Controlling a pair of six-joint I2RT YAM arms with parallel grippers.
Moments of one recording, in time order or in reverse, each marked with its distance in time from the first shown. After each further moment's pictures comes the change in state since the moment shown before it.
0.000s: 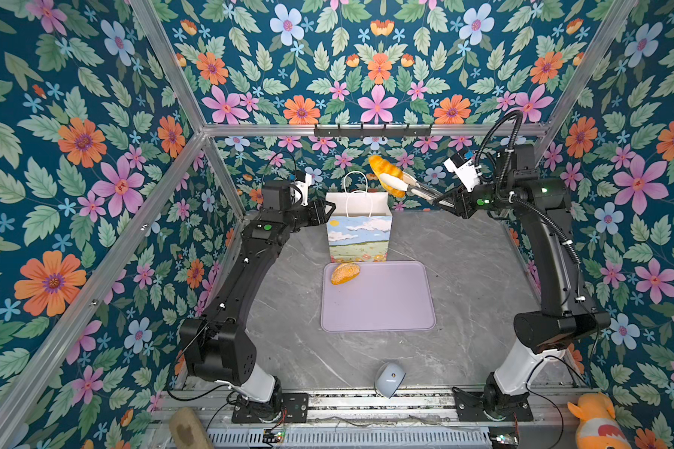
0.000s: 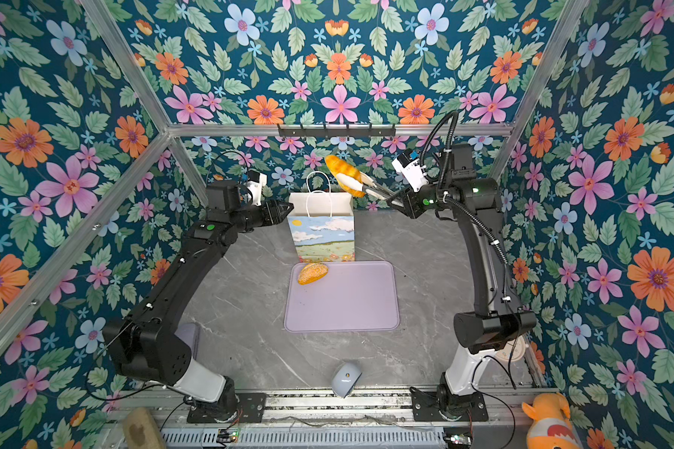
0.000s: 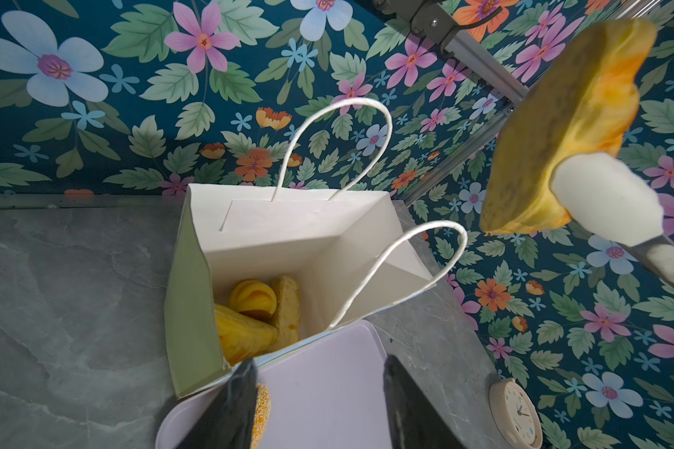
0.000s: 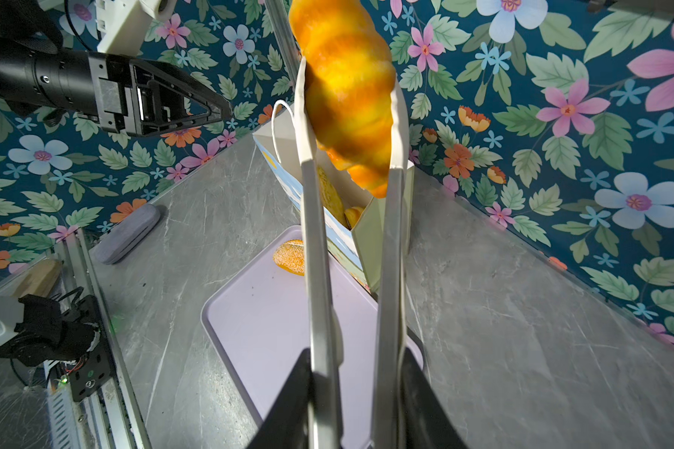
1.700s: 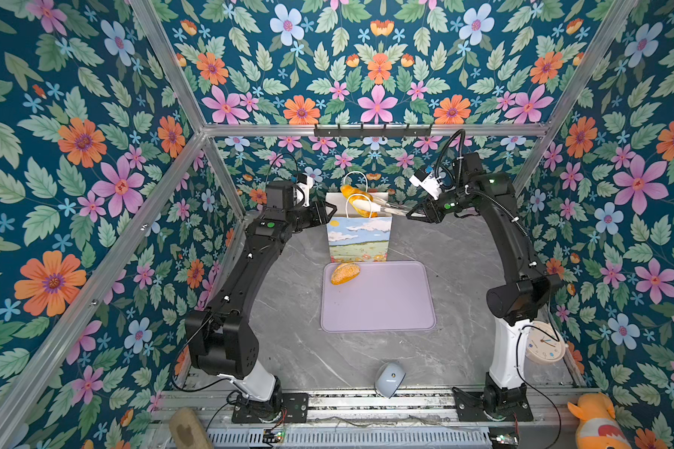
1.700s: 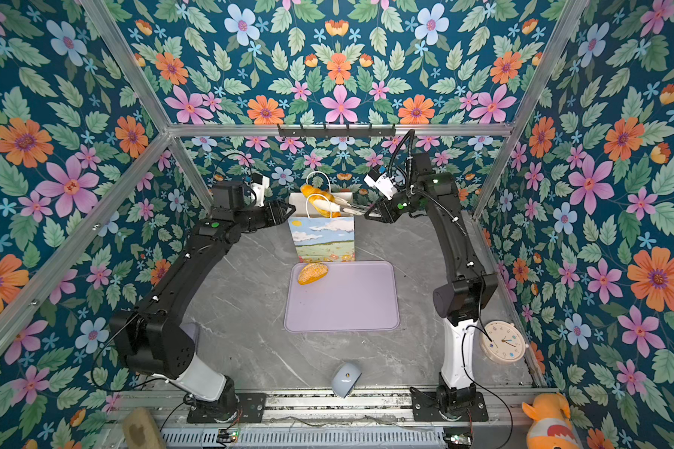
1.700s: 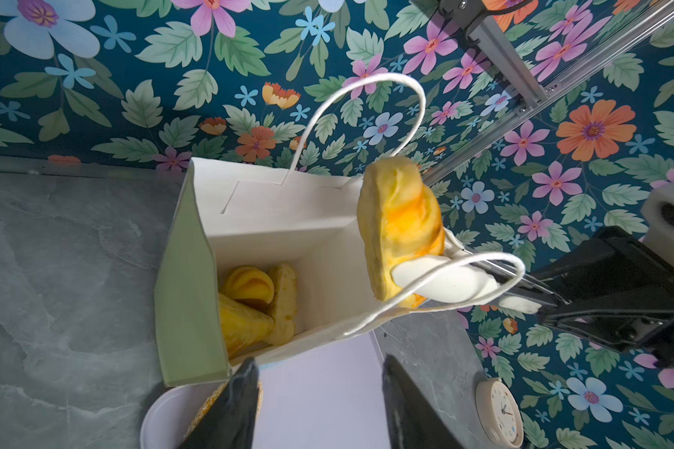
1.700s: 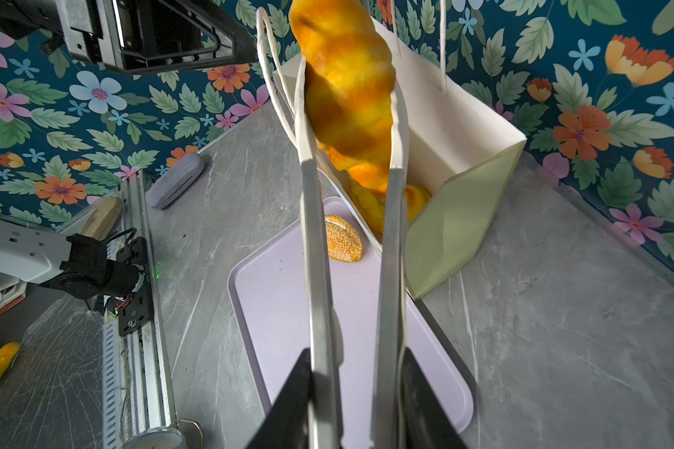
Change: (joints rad) left arm 0.000 0.045 0.008 -0.018 0.015 -0.049; right arm 0.084 0.298 0.142 -0.101 -0.109 -0.123
